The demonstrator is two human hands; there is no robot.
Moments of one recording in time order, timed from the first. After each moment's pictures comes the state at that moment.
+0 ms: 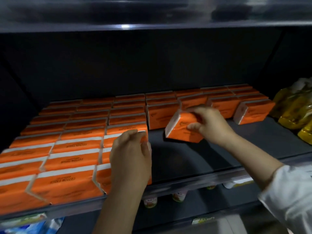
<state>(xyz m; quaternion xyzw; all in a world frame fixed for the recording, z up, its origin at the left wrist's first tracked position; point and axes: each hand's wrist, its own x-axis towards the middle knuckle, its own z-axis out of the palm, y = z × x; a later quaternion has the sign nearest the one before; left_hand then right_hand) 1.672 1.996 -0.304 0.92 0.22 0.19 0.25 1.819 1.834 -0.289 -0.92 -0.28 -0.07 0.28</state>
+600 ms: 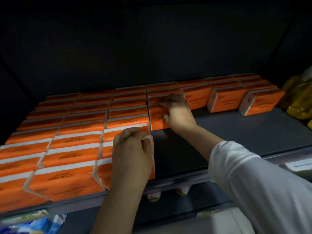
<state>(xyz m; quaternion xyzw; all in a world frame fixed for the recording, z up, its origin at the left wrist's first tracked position) 1.675 2.004 -0.317 0.92 0.20 0.21 0.26 1.830 1.917 -0.323 -0.93 -0.30 -0.11 0.17</state>
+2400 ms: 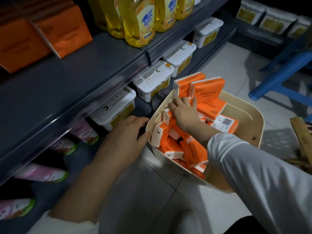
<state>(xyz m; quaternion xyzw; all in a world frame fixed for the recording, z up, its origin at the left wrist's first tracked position) 1.720 1.665 -0.422 0.93 -0.26 -0.09 0.26 1.748 1.452 -0.503 -1.00 0.05 0.08 -0.02</state>
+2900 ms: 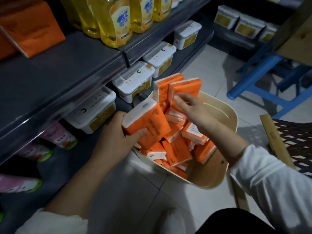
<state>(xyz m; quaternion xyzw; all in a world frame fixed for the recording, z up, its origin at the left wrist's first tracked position) 1.715 1.634 -0.435 0.87 -0.13 -0.14 0.45 1.696 1.404 -0.448 -0.82 0.20 -0.06 0.53</state>
